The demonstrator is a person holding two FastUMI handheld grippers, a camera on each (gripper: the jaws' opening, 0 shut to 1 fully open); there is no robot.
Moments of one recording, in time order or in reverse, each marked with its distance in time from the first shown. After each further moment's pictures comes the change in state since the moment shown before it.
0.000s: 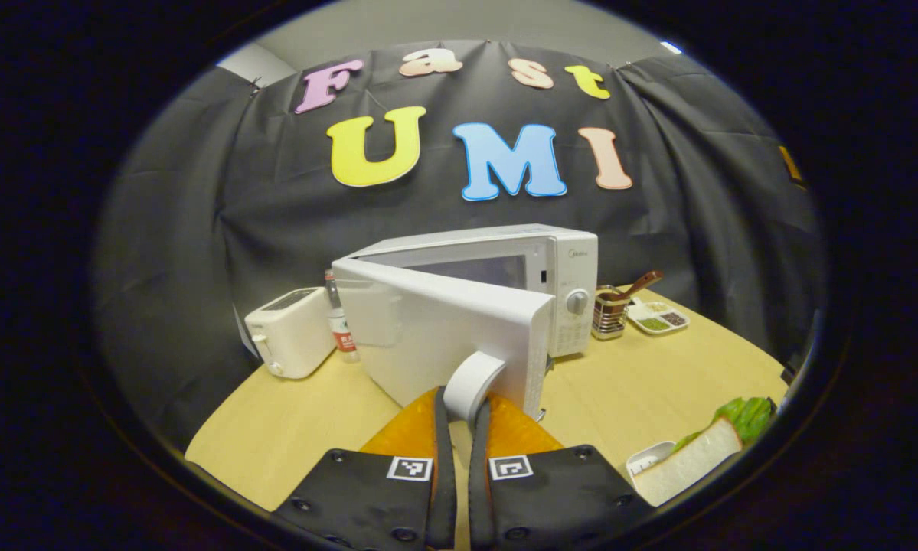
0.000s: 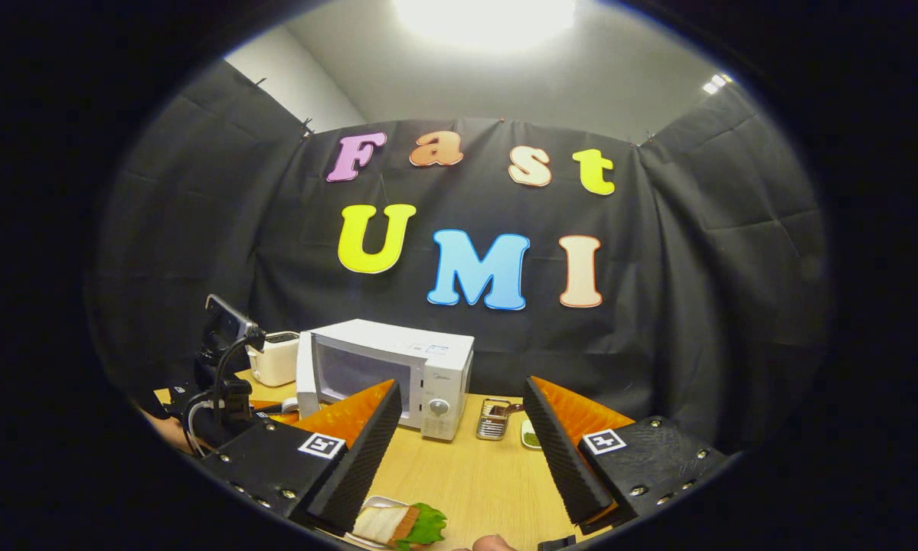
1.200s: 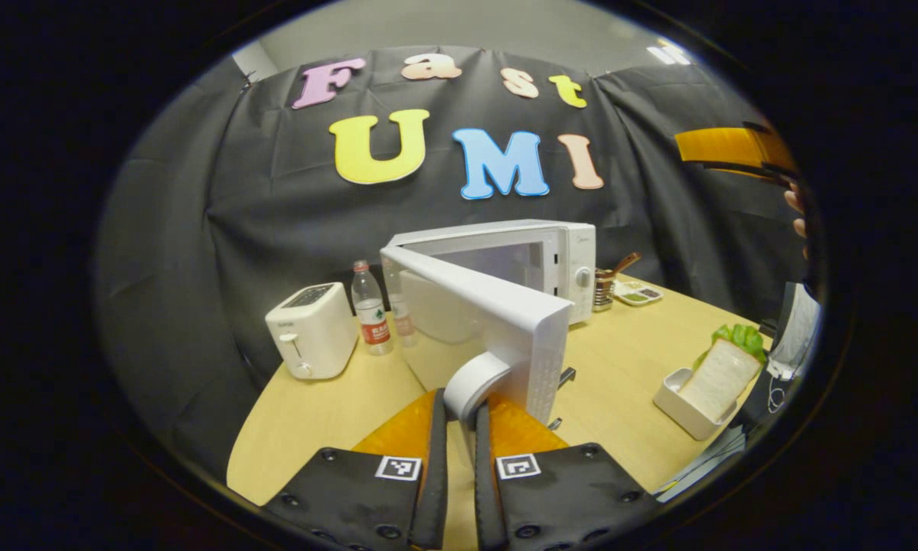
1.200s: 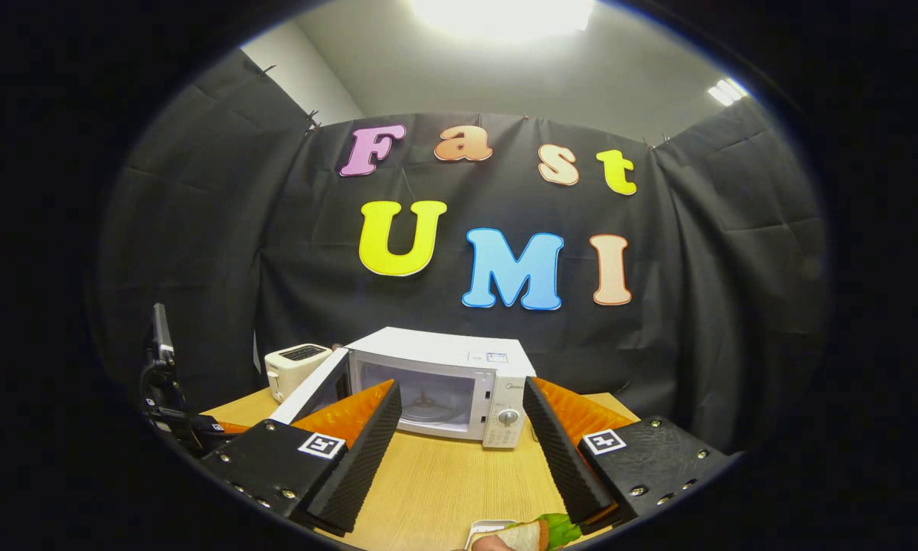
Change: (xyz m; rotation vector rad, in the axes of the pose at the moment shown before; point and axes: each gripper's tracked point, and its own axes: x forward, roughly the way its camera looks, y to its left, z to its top) left arm -0.053 0.139 -0.038 0.033 -0.003 -0.133; right arm 0.043 0.139 0.009 0.020 0.015 -0.046
